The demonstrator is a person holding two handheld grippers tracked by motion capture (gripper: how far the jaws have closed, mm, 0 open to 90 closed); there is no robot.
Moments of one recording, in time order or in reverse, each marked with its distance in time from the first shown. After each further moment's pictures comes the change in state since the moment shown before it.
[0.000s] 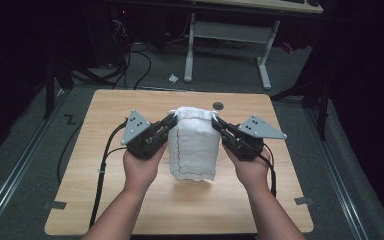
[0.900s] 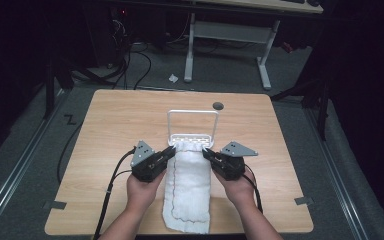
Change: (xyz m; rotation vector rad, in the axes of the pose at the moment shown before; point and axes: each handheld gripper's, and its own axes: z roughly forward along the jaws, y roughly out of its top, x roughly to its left) left arm 0.010 -0.105 0.001 0.192 -0.017 -0.072; right arm 0.010 -0.104 0.030 0.254 0.042 0.092
